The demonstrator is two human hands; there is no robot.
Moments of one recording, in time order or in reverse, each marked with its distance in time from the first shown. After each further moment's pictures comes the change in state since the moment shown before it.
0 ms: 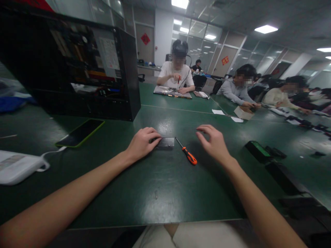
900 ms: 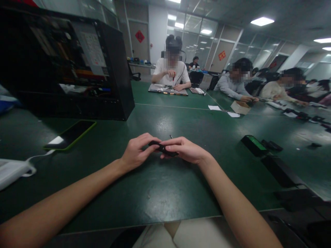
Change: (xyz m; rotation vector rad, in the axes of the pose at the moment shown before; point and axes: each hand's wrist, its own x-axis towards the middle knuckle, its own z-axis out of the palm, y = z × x) left_hand -0.009 0.036 0.002 -0.456 0.224 0.290; right_hand -0.008 -0.040 0.049 1.141 -0.788 0.330
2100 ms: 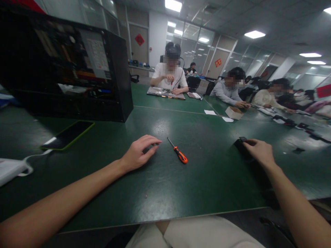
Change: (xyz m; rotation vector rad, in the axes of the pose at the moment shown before) left_hand -0.005 -0.006 0.004 0.036 -0.073 -0.051; right_hand -0.216 -0.003 -0.255 -1.346 1.323 0.463
